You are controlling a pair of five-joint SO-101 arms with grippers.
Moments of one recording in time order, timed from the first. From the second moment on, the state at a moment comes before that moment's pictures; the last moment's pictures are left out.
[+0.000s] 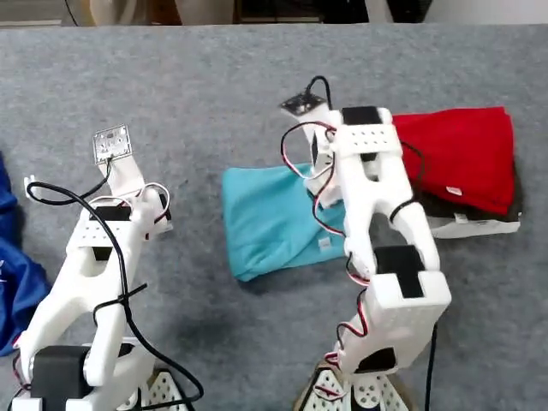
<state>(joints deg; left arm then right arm) -3.9 -21.8 54.9 34.5 6.5 -7.7 15.0 1.6 87.4 23.3</state>
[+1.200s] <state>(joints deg) 17.4 5.9 14.0 51.2 14.9 2.5 -7.1 28.0 78.0 23.7</state>
